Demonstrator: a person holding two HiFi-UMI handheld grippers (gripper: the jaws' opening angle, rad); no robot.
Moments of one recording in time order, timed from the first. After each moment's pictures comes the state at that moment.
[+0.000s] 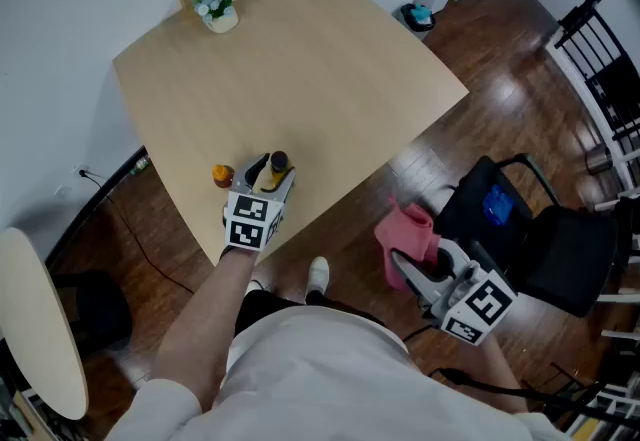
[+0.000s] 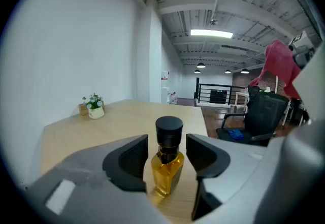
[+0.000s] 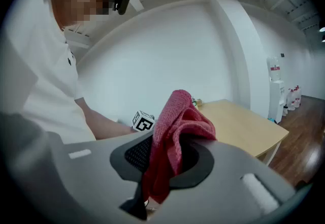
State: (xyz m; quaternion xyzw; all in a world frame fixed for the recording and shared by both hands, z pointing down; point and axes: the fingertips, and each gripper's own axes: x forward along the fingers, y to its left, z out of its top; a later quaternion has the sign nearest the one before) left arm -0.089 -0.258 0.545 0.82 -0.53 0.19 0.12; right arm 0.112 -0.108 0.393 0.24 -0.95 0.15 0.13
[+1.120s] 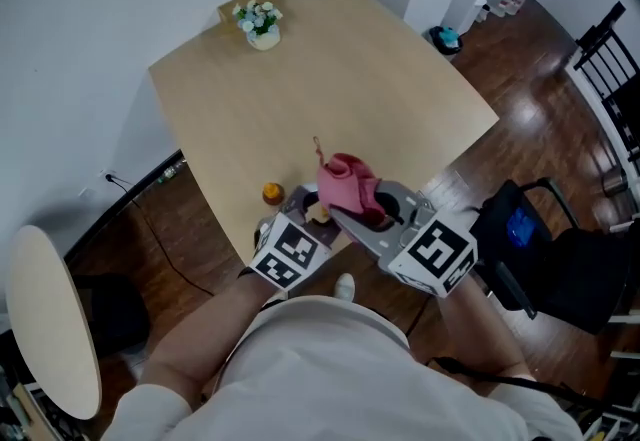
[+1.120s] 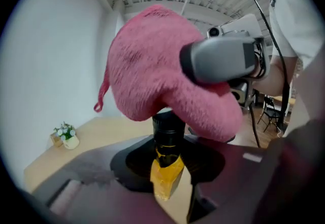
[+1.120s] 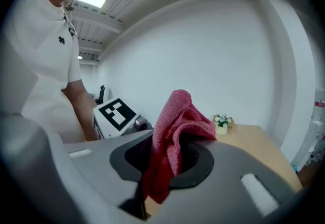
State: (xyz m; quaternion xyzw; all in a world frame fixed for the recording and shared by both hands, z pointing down) left arm -0.056 -0.205 0.447 0.90 -0.37 0.22 0.04; right arm -0.091 -0.165 0.353 0.09 -0.98 -0.01 0.19
